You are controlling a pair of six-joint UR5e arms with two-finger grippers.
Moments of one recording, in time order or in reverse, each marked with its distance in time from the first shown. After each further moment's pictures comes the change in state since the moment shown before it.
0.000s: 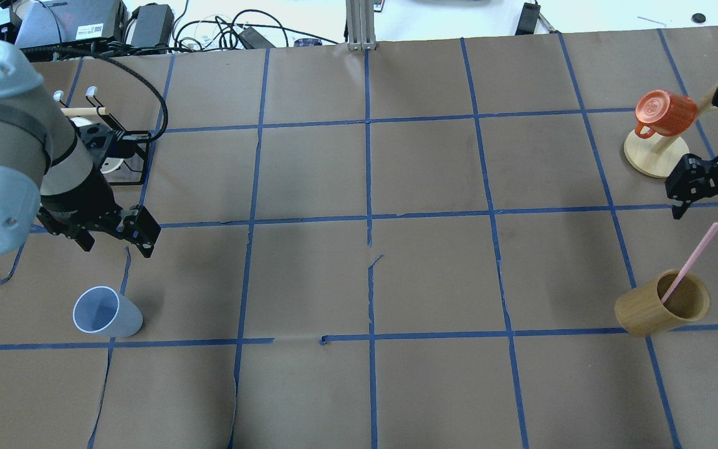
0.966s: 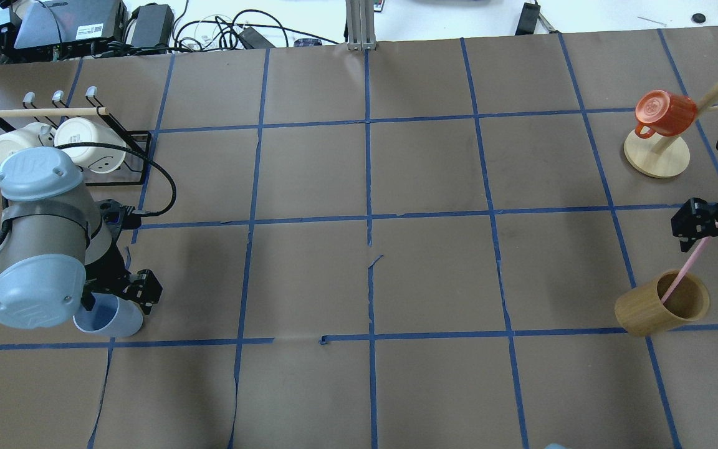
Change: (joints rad) left arm 0.047 -0.012 -0.221 0.172 0.096 -0.043; right arm -0.044 -0.072 0.232 -0.277 -0.054 -0.064
